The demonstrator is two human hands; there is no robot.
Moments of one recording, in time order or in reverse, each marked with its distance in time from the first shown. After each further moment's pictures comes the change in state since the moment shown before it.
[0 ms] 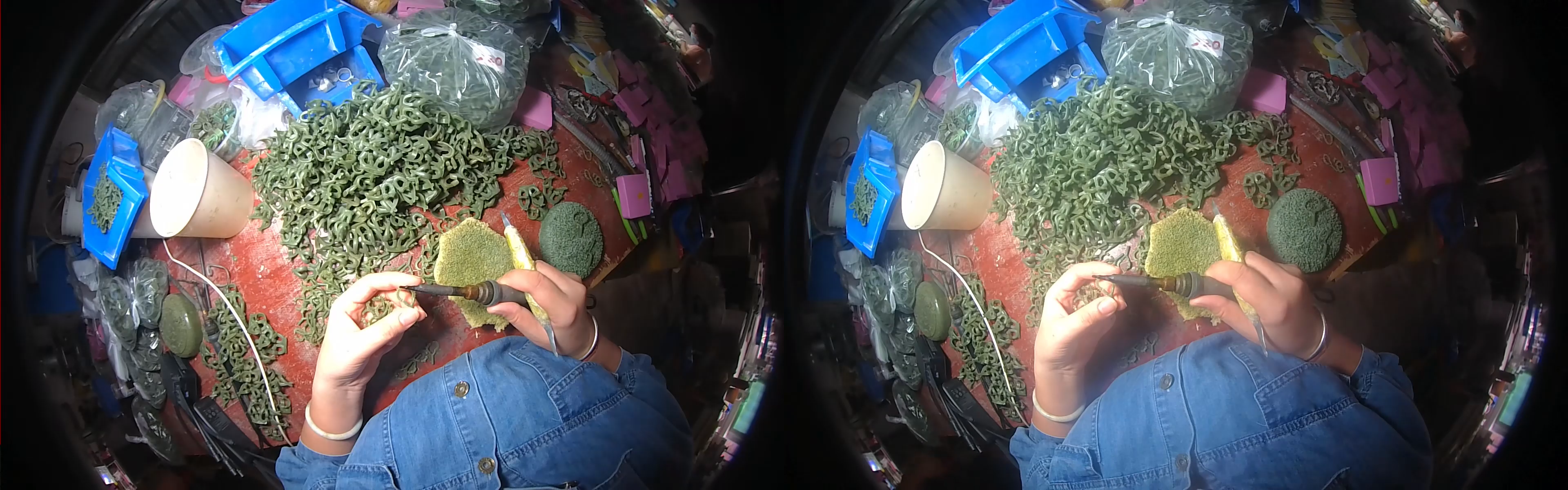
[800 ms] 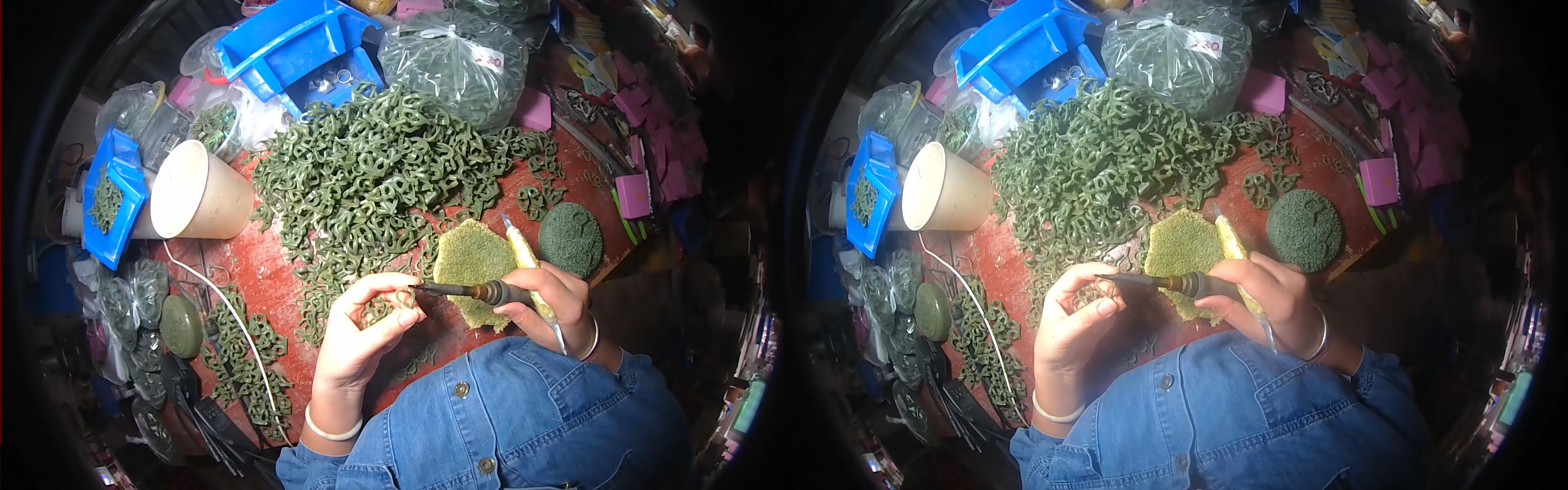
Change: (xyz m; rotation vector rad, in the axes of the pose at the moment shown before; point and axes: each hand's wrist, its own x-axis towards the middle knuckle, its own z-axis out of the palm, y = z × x) left_hand 0.000 0.001 0.000 0.011 0.009 -0.011; right_hand -0.001 -0.002 -0.003 0.086 0.031 0.063
